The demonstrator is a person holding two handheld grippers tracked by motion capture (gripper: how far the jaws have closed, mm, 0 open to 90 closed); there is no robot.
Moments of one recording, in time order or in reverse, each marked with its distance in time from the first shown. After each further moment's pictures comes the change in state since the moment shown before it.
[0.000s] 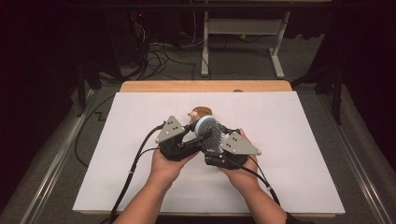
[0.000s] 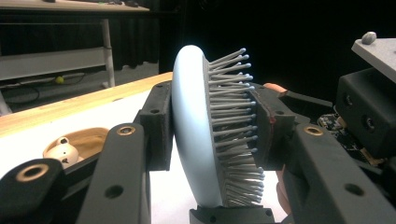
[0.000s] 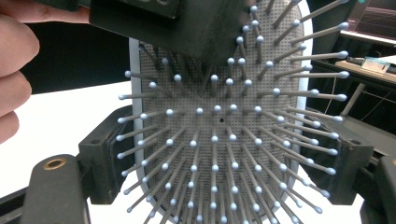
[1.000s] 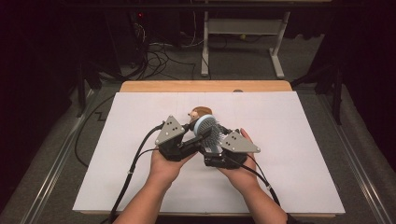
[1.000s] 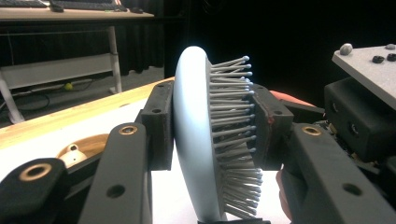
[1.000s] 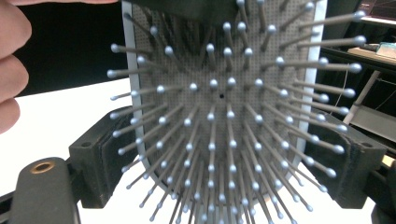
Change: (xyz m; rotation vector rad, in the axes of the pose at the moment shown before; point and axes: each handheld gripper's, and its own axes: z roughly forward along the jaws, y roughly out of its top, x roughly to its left) left arm -0.002 0.003 -0.004 -0.019 0.026 0.029; right arm -0.001 -0.001 0.003 0.028 0.029 0.032
